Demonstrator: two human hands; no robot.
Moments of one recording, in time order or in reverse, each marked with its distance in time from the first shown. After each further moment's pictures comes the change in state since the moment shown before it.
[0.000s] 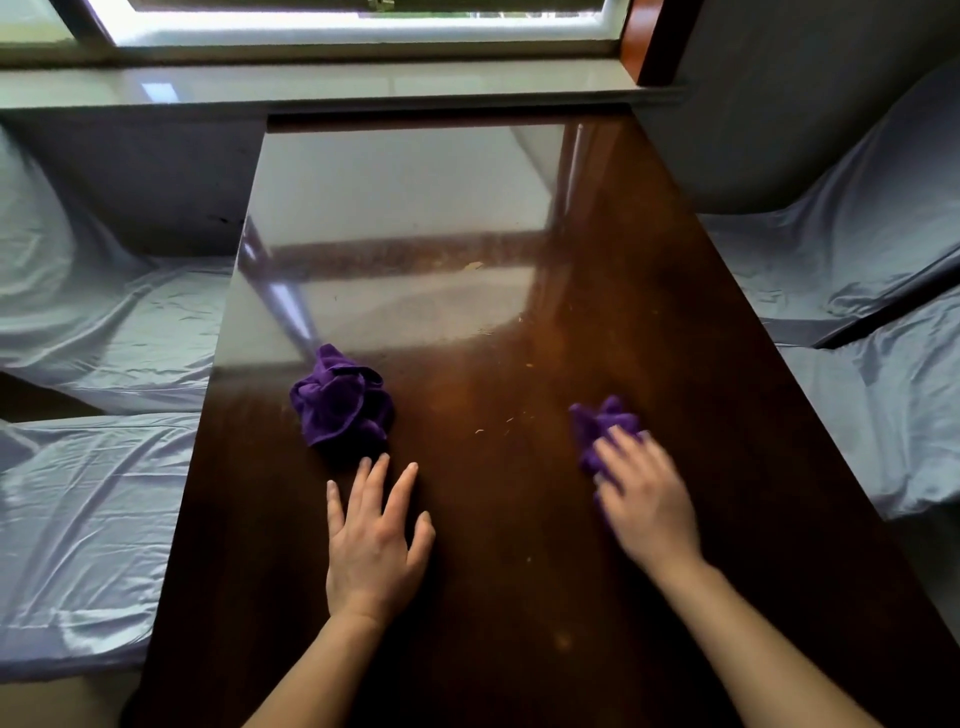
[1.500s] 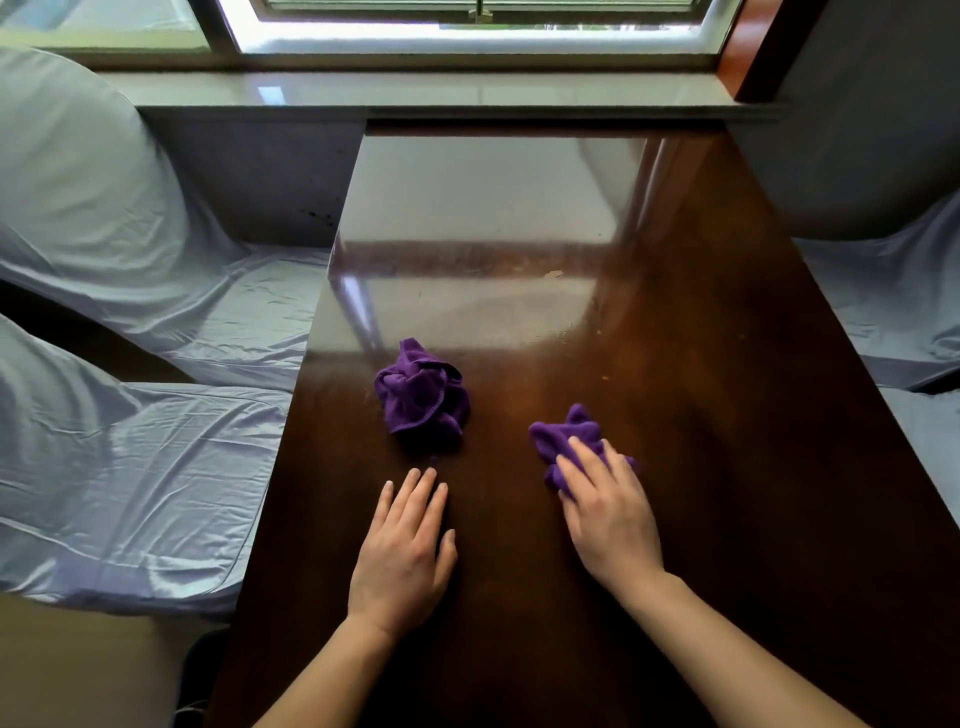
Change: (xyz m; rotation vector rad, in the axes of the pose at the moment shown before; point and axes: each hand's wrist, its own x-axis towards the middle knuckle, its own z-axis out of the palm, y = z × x) left_hand -0.022 -0.045 -0.018 0.103 0.013 0.171; right_hand 0.009 -0.102 0.031 -0.019 -0.003 -0.229
